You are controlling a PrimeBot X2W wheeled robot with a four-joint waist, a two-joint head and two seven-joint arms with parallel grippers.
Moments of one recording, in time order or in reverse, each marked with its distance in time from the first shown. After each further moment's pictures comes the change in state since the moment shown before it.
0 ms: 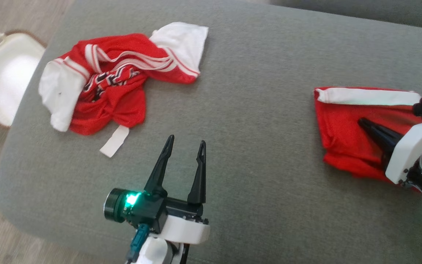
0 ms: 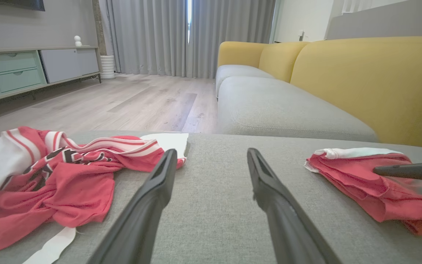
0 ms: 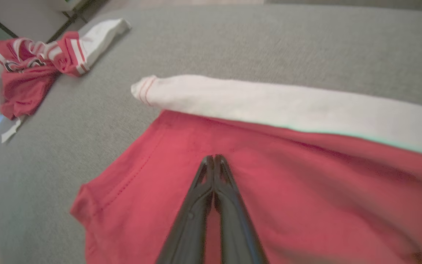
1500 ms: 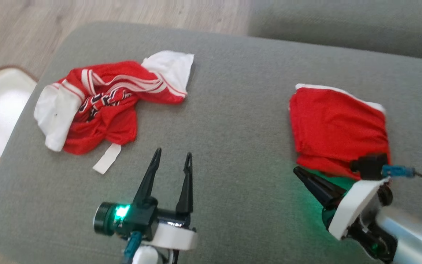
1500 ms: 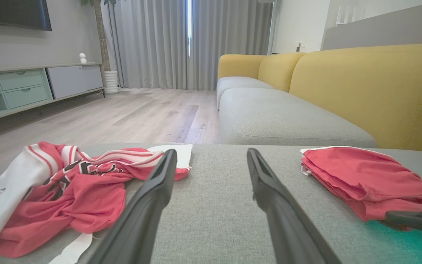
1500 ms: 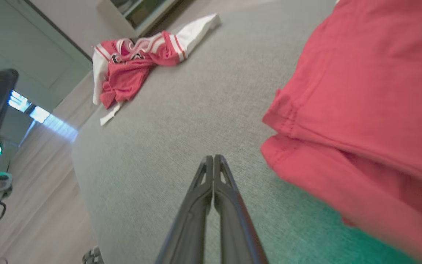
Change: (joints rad) left arm 0.045 0.001 0.058 0.048 0.038 -0.005 0.000; right arm 0.070 0.125 0.303 -0.053 0.100 0.000 -0.277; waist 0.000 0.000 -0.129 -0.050
